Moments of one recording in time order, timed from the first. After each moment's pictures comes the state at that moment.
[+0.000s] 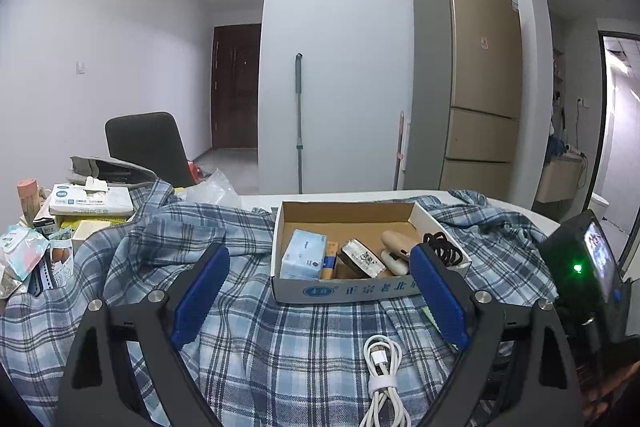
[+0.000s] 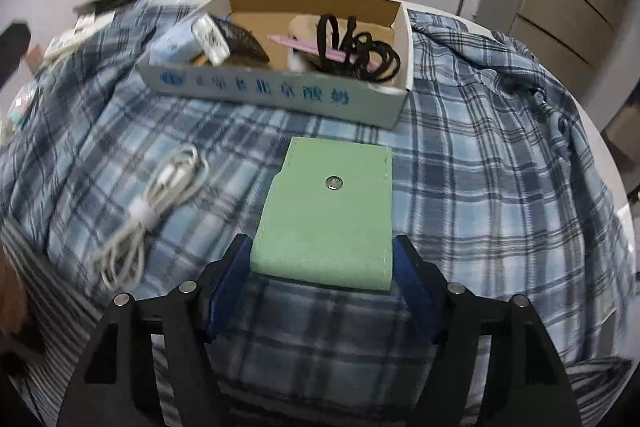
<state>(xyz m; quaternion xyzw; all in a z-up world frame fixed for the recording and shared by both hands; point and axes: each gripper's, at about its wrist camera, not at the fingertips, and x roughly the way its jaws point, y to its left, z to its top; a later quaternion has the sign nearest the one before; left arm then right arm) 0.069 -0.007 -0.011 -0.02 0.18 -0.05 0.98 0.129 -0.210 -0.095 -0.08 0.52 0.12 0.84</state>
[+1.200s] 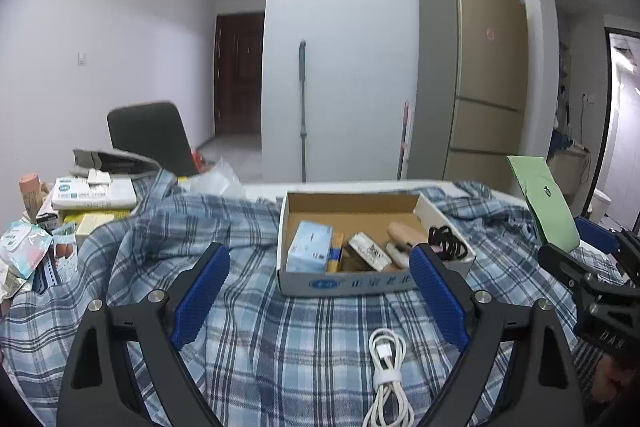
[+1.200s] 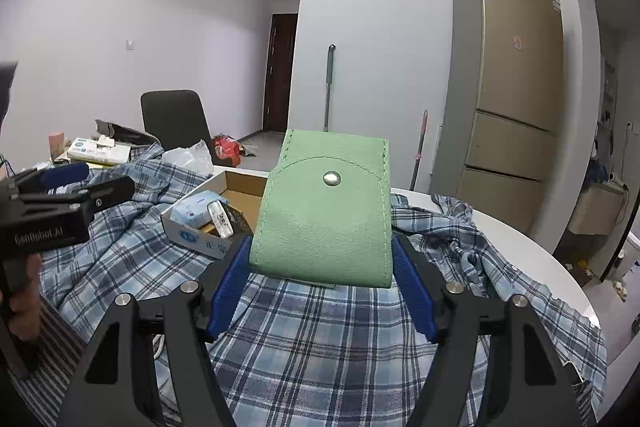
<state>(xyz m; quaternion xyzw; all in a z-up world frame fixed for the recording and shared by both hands) 0.074 -0.004 -0.007 -0.02 0.20 -0.04 0.98 0.067 -0.221 -0.021 -0.07 0.19 0.08 0.98</state>
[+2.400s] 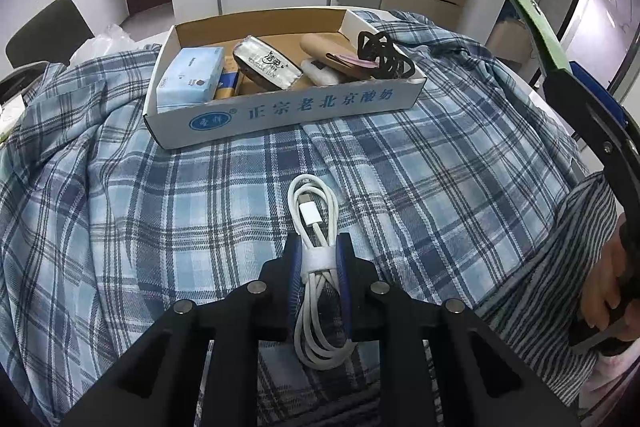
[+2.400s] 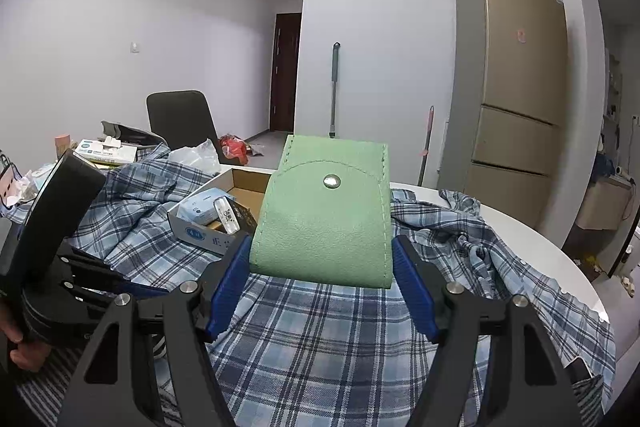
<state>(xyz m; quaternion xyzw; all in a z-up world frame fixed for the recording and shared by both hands) 0.113 -0.052 -0.077 0.03 0.48 -0.18 0.86 0.058 -0.229 -0.025 -0.05 0.20 0.10 0.97</state>
